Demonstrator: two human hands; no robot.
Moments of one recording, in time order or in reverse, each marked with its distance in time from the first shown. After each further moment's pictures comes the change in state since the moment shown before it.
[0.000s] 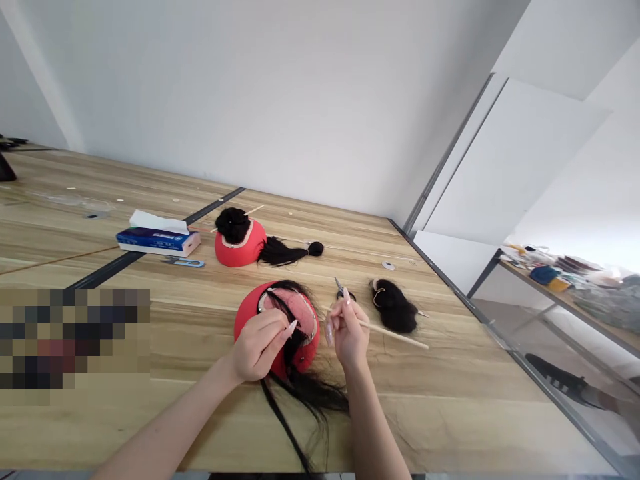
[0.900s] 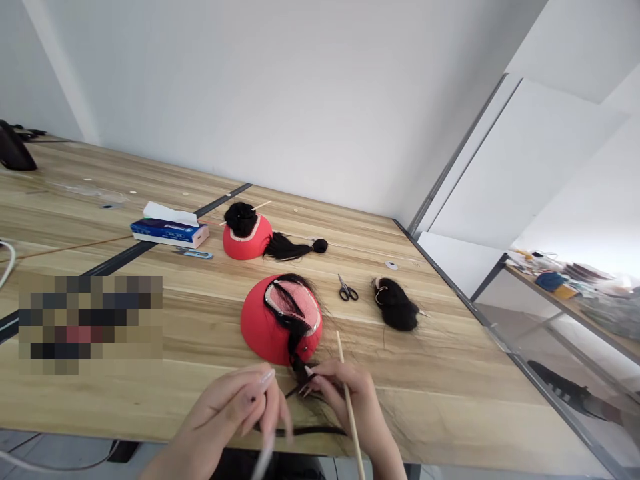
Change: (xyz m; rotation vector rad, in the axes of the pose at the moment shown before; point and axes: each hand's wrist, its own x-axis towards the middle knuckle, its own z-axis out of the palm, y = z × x) left_hand -0.040 0.099 -0.032 -0.426 -0.079 -0.516; right_hand -0.093 -0.027 -0.037 -0.674 -0.439 -0.005
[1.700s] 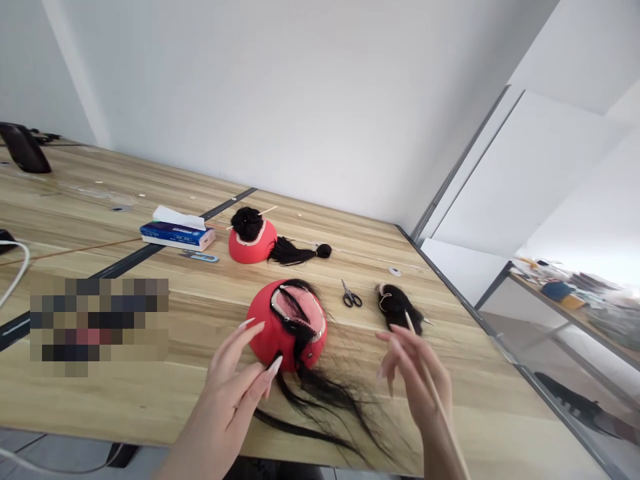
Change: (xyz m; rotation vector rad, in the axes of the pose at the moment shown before) left_hand -0.002 -0.009 -0.006 0.880 0.271 0.185; right_hand 0.013 -0.018 -0.069 0.168 0.408 0.013
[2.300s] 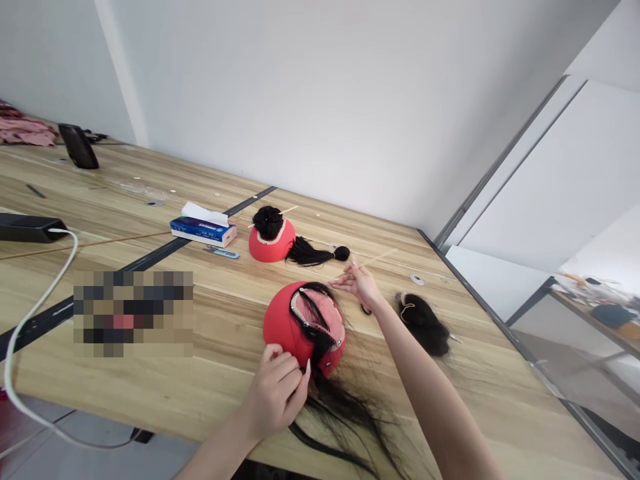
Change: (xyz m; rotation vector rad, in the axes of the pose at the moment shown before) left_hand -0.012 -0.035 0.078 -0.070 0.093 0.203; right_hand 0.178 0.095 0.116 0.289 -0.400 0.455
